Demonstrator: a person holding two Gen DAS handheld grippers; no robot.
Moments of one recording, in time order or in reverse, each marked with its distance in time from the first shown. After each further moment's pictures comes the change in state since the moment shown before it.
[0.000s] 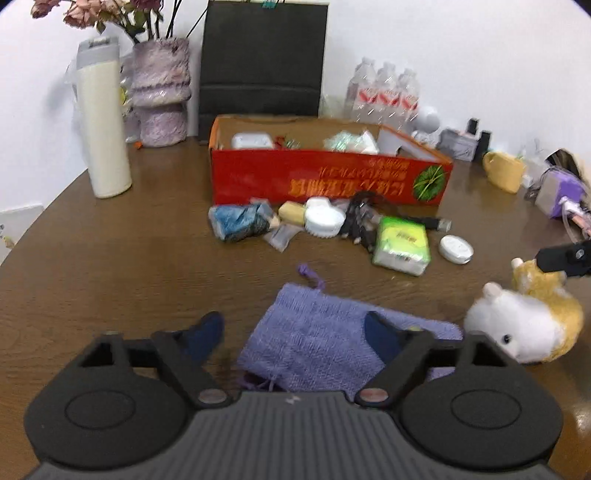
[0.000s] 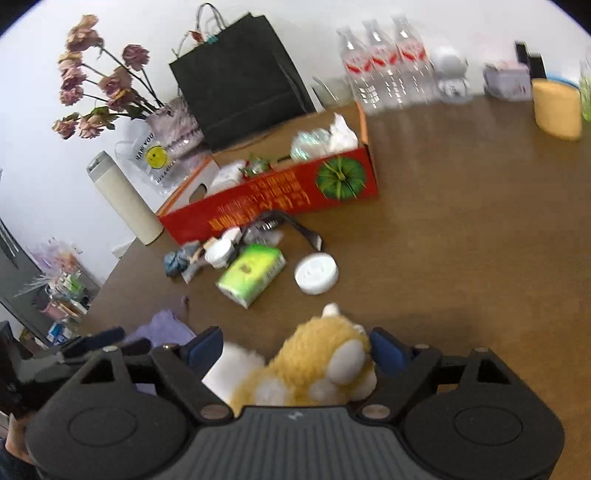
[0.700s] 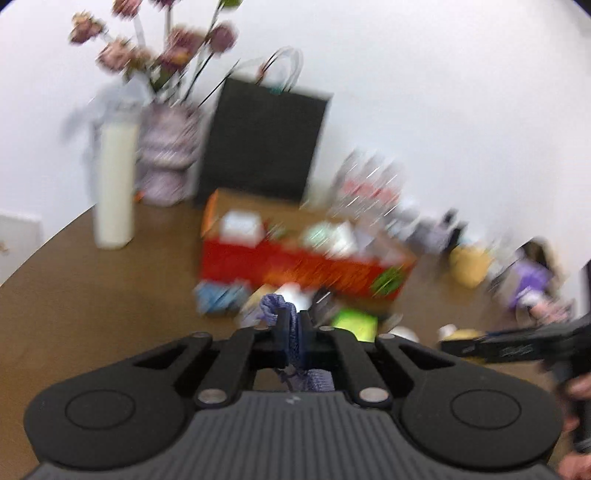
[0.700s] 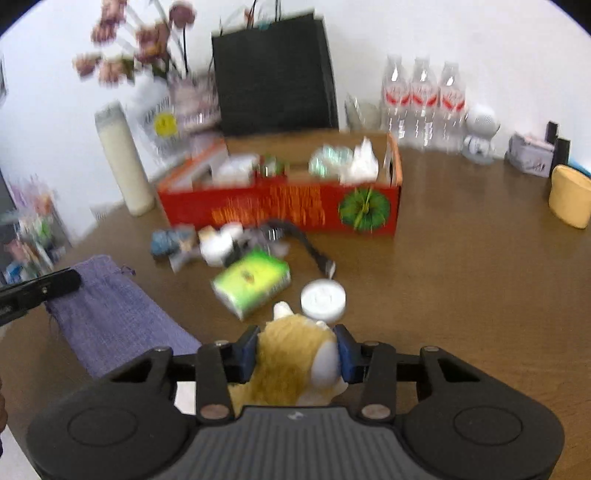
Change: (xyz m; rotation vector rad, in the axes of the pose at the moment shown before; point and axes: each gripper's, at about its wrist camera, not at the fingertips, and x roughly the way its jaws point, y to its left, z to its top) left arm -0.079 0.000 0.030 -0.145 -0.269 -0.139; right arm -0.001 0.034 0.013 -0.190 -0.077 -0.070
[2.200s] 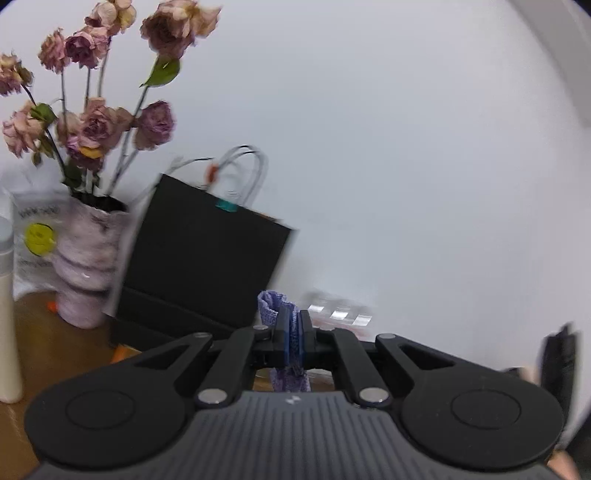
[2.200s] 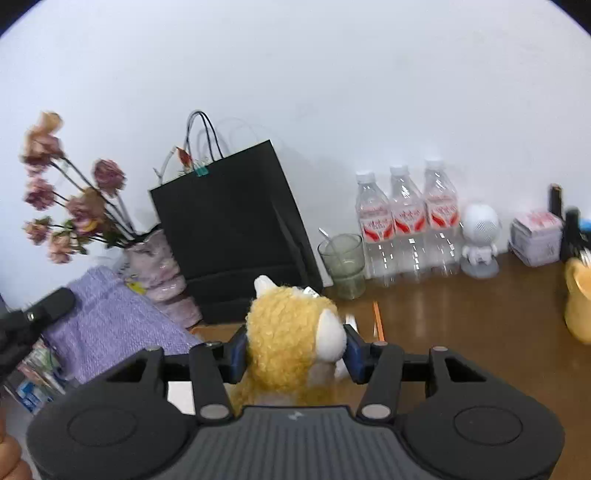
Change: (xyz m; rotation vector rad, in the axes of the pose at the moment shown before) left arm 0.159 -0.025 0.175 -0.123 -0.229 -0.044; right arm 0.079 -0.061 0.223 0.156 -0.170 -0.010
